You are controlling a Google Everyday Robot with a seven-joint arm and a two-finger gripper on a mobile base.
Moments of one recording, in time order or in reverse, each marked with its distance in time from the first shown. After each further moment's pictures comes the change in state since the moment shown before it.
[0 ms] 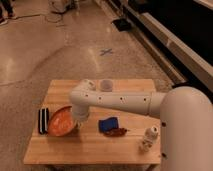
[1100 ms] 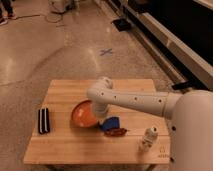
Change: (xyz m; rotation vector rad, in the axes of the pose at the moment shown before) arm 0.101 0.058 -0.008 -0.109 0.154 0.161
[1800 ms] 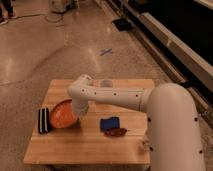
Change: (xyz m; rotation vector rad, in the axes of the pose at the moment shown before) arm -0.076 -0.088 -0.003 0.106 -0.093 -0.220
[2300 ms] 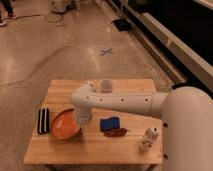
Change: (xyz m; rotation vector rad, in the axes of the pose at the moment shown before) arm -0.038 0.067 -0.008 -0.060 -0.045 0.073
